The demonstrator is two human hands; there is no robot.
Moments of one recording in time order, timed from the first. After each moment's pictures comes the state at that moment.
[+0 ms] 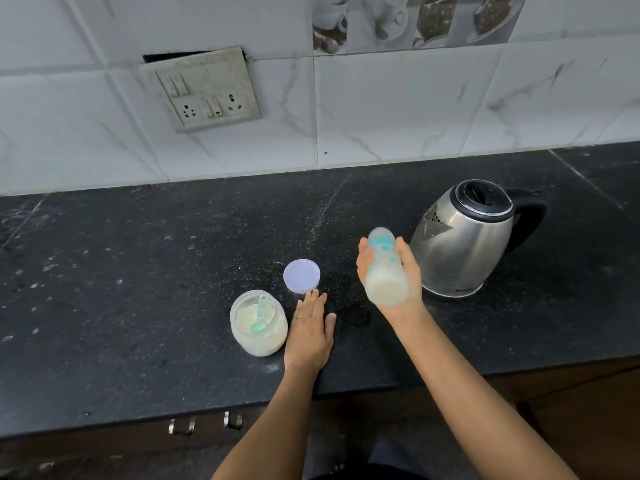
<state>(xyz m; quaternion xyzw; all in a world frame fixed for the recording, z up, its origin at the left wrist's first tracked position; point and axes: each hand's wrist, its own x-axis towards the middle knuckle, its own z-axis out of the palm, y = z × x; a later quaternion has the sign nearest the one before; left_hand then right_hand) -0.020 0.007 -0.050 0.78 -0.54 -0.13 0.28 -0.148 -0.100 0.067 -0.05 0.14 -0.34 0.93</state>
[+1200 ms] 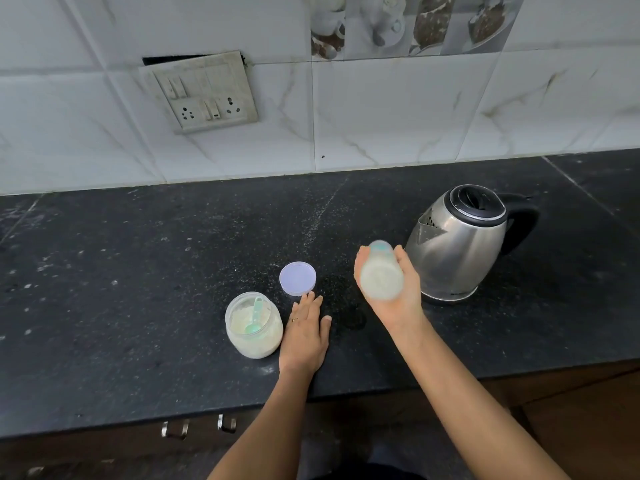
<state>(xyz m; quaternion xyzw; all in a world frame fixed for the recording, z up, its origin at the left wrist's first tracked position) -0.019 0.006 -0.053 0.78 -0.54 -0.14 0.26 -0.155 -0.095 0.065 0.00 0.15 -0.37 0.92</state>
